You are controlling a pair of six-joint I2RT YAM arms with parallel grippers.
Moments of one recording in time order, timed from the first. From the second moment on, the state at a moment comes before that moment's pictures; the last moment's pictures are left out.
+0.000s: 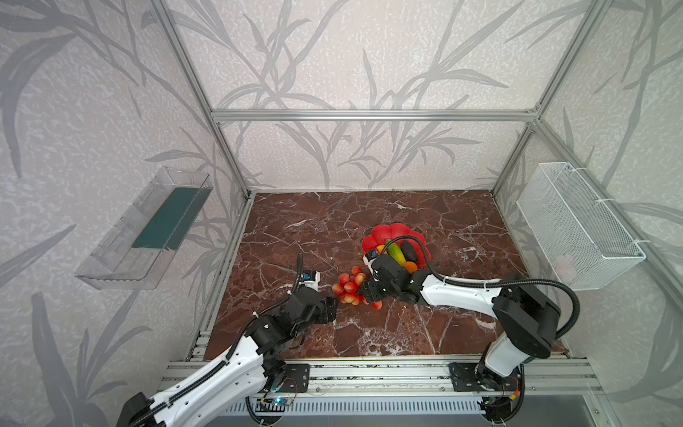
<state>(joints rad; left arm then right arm) -0.75 0.61 0.36 -0.46 -0.18 -0.67 0.93 1.70 0.97 -0.15 0.03 0.41</state>
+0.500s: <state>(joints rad) -0.74 0.47 0.36 -0.57 -0.20 -0.69 0.95 1.96 1.20 -0.17 0.00 0.24</state>
